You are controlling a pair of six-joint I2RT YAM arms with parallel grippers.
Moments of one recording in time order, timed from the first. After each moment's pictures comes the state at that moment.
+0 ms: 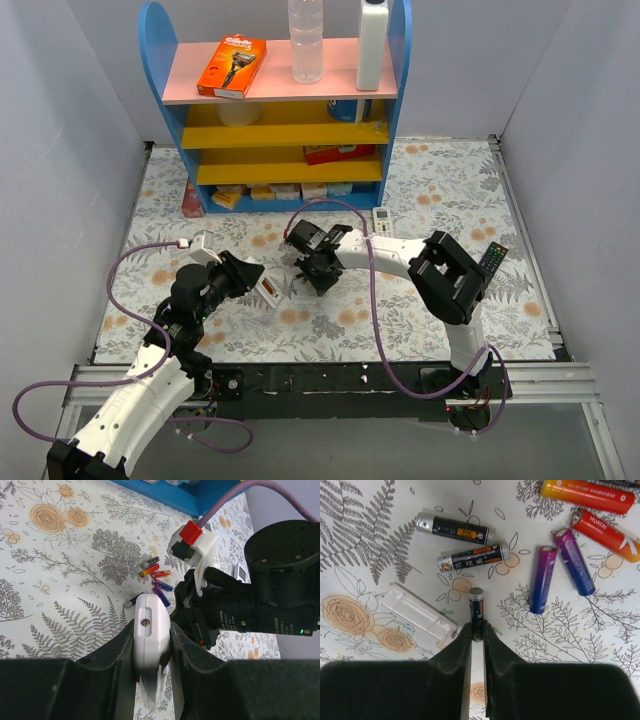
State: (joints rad) left arm -0.40 0.50 0.34 -0.13 0.07 -0.75; right arm 0.98 1.99 1.42 -0.69 0.00 0.28
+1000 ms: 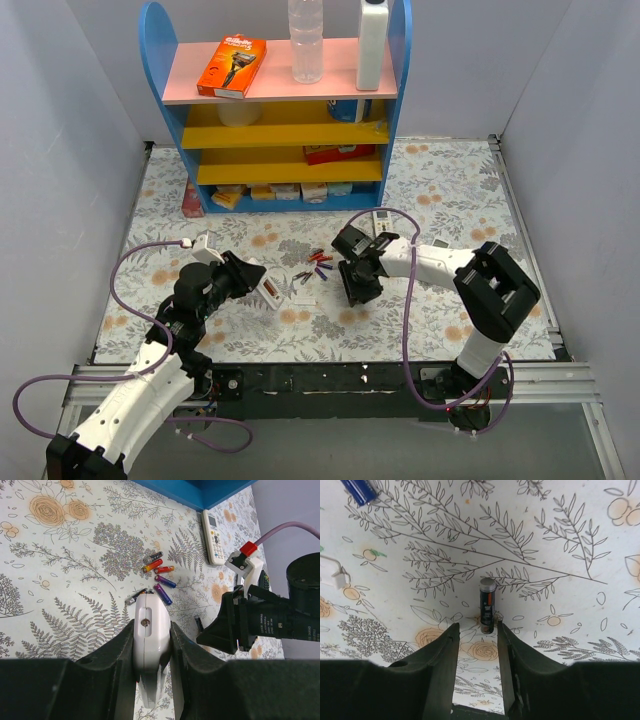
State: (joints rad) left arm -0.41 0.53 0.33 -0.13 0.06 -0.75; right arm 0.86 1.71 1.04 -0.66 0.01 0.55
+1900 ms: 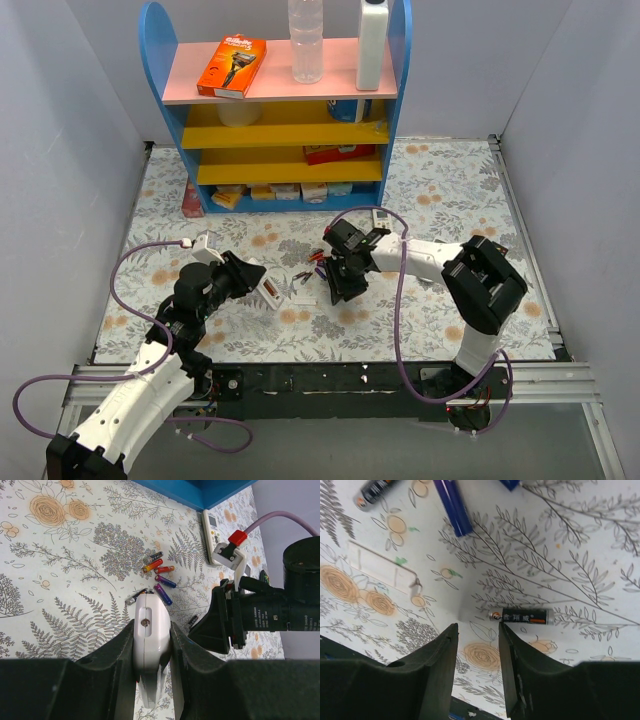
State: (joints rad) left arm -0.41 0.53 0.33 -0.13 0.06 -0.75; right arm 0.86 1.77 1.10 -0.59 -0.15 0.52
